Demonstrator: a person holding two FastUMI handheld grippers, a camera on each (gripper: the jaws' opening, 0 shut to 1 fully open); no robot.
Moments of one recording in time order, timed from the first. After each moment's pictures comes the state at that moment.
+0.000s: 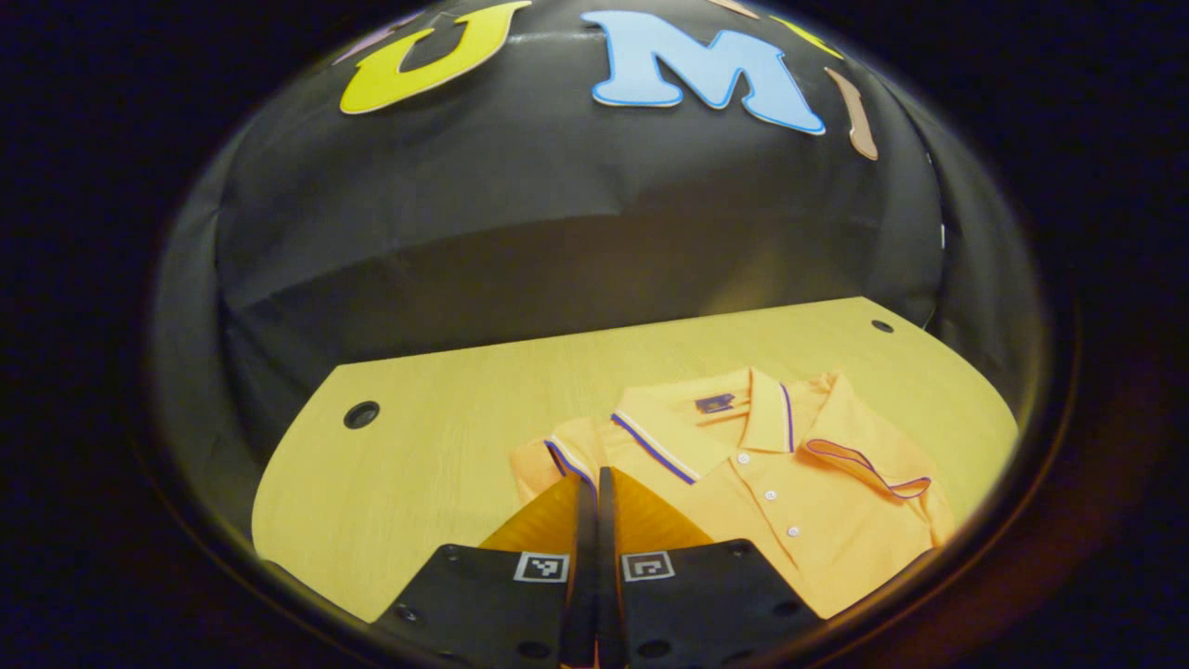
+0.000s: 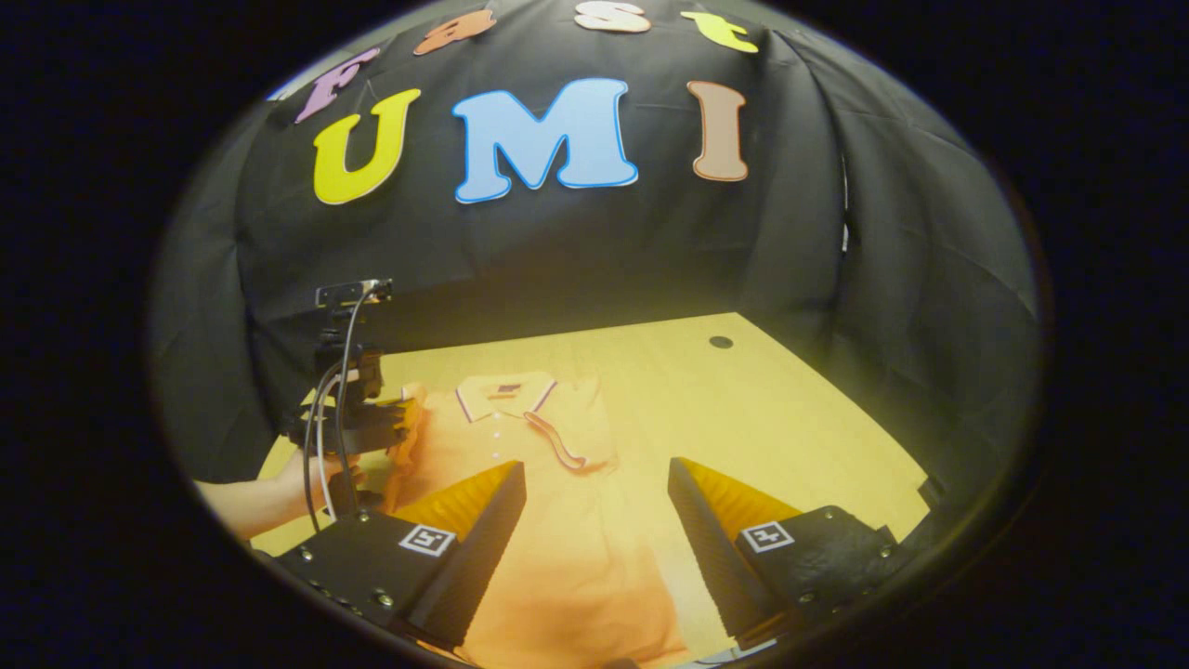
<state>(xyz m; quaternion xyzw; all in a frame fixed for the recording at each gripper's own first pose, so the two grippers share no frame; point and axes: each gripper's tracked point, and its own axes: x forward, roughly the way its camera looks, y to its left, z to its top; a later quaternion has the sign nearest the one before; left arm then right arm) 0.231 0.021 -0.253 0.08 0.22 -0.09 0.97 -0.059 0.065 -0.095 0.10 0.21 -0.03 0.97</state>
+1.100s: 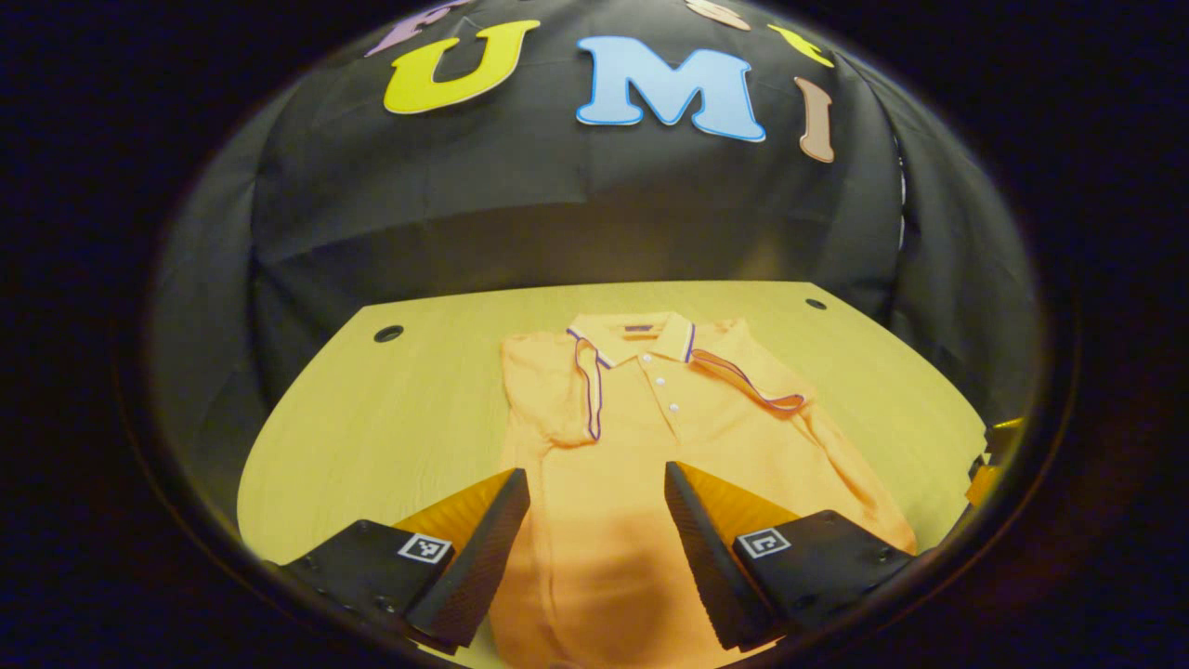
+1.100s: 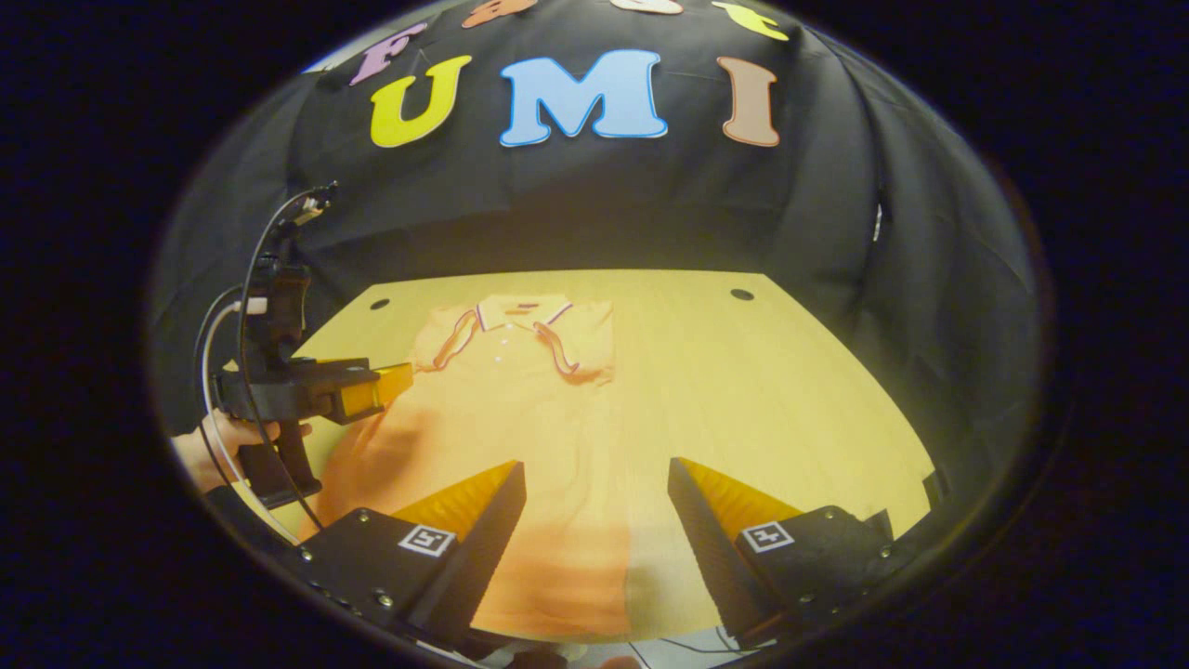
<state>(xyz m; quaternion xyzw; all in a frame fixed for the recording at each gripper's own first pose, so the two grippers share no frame) 0.015 0.009 -0.253 0.04 0.25 -0.08 0.96 -0.137 0.043 -0.185 0.05 0.27 0.06 0.96</state>
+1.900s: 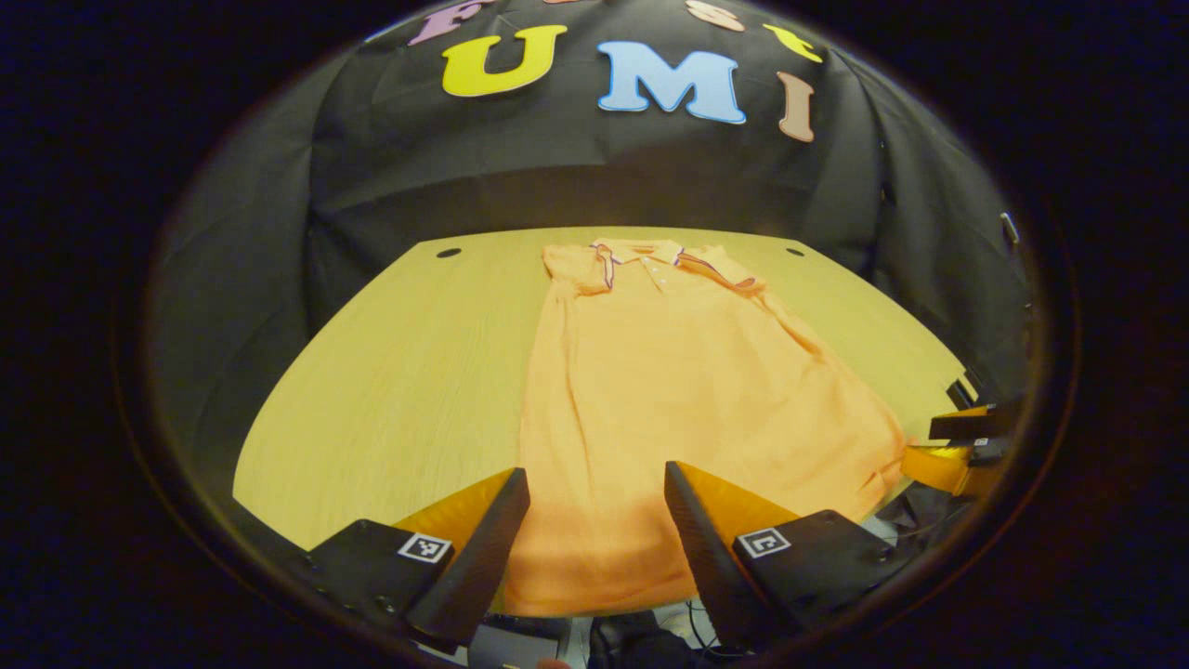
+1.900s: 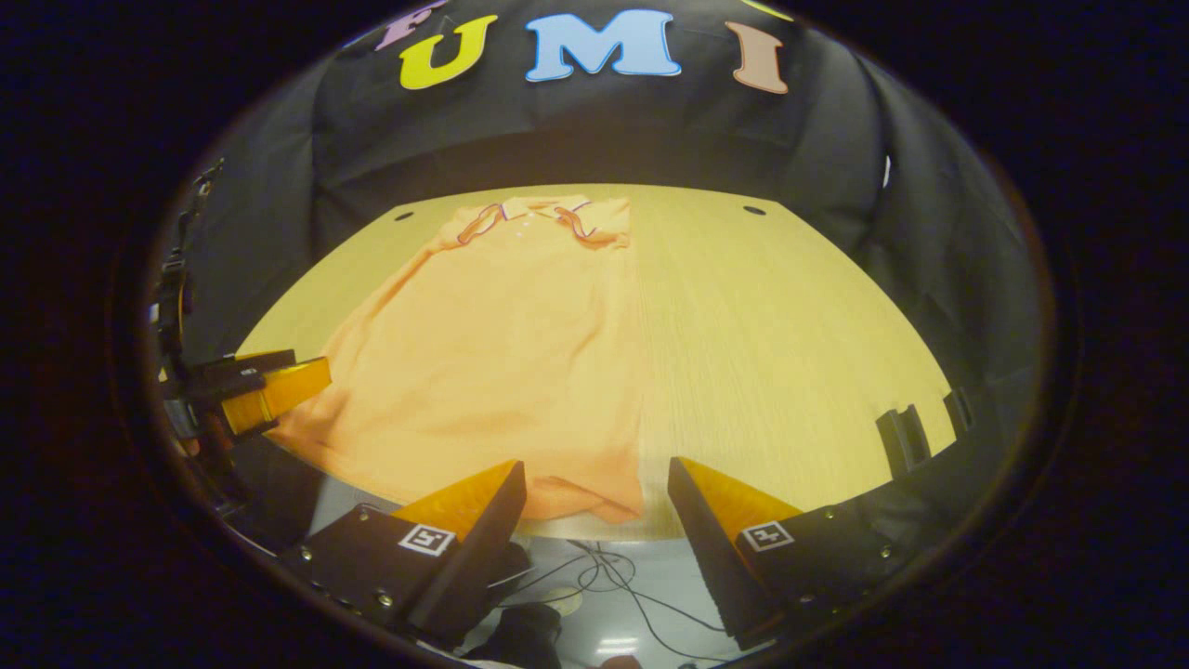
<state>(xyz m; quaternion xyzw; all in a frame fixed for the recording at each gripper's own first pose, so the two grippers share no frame) -0.203 0.050 -0.299 0.04 0.29 -0.05 0.96 -0.233 0.054 -0.285 0.04 0.35 0.08 0.93</state>
